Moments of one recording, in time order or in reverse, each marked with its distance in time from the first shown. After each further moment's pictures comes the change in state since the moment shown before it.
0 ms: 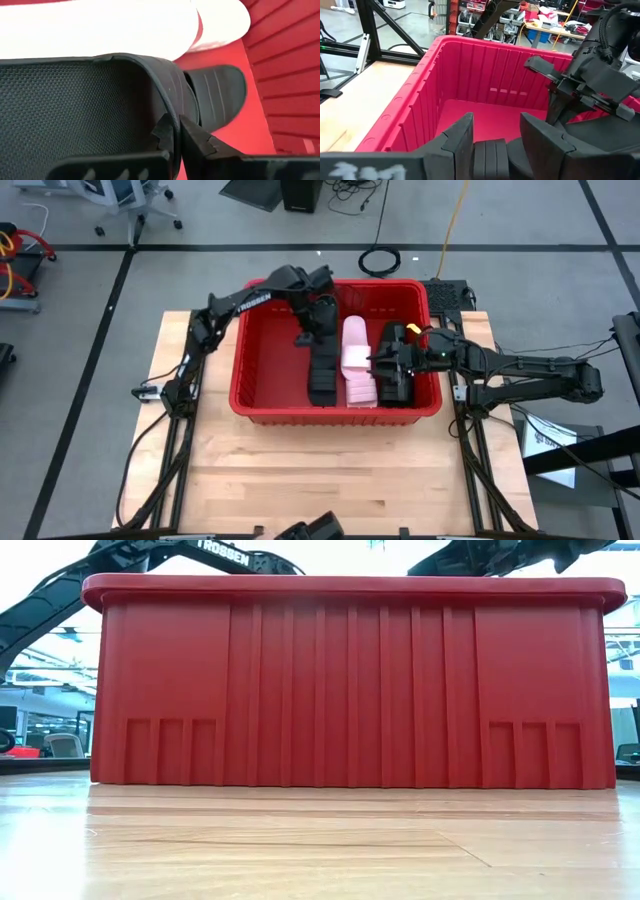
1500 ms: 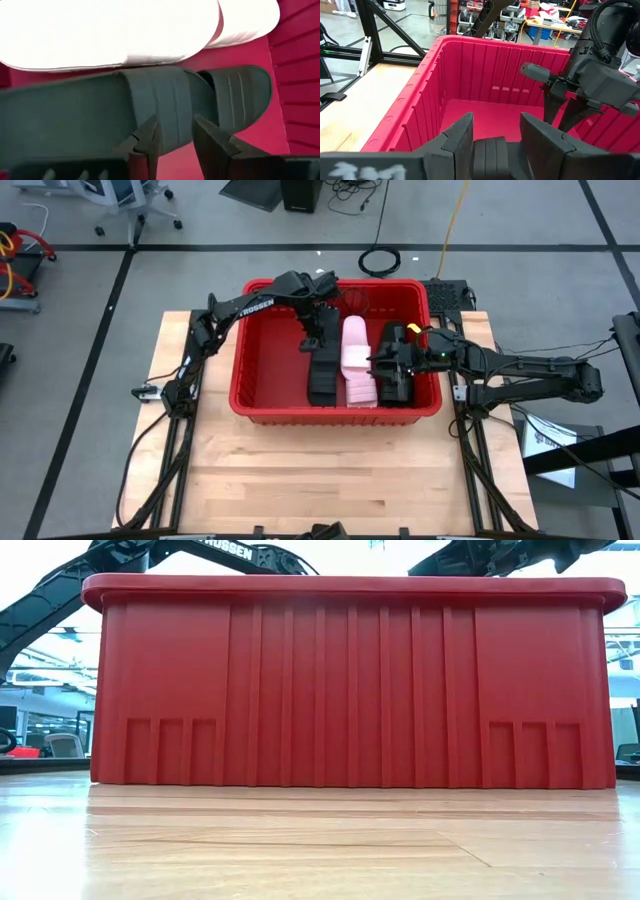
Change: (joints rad) left arm -0.055 0.000 -0.001 0.043 -0.141 -0.102; right arm 0.002 0.000 0.000 -0.007 -0.002 0.035
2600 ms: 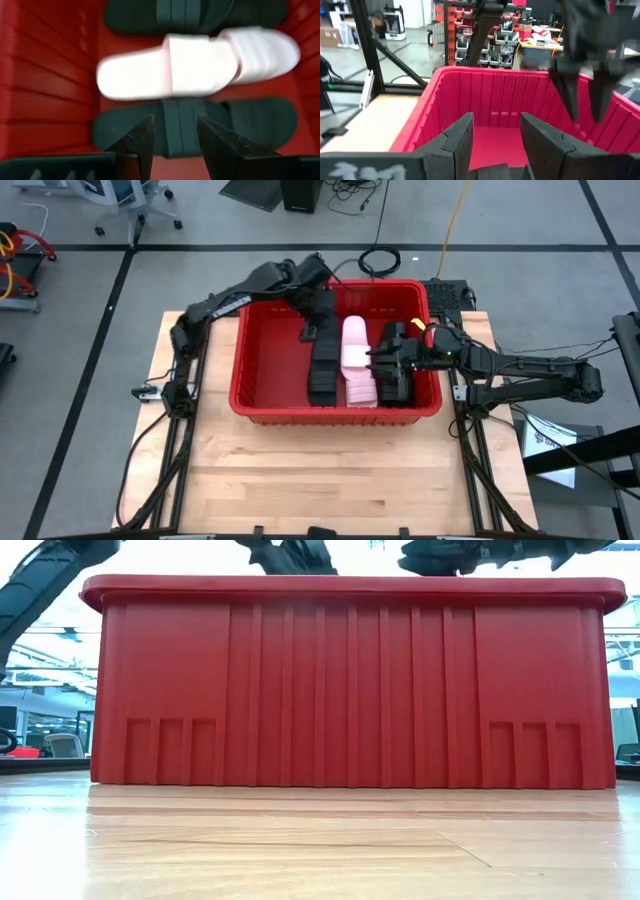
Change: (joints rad) left arm -0.024 -0.164 -0.001 0.131 -0.147 -0.056; right arm 0.000 0.000 0.000 0.123 0.001 0.063
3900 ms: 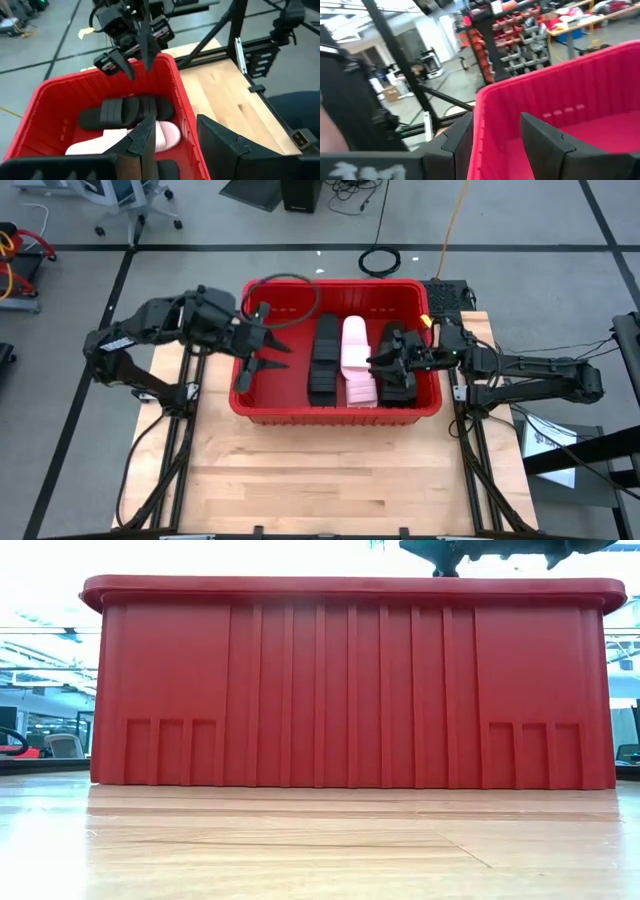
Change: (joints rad) left arm -0.449 -0.655 -0.260 0.151 -0.112 -0.339; right arm 0.002 -0.010 0.001 0.079 -0.110 0.453
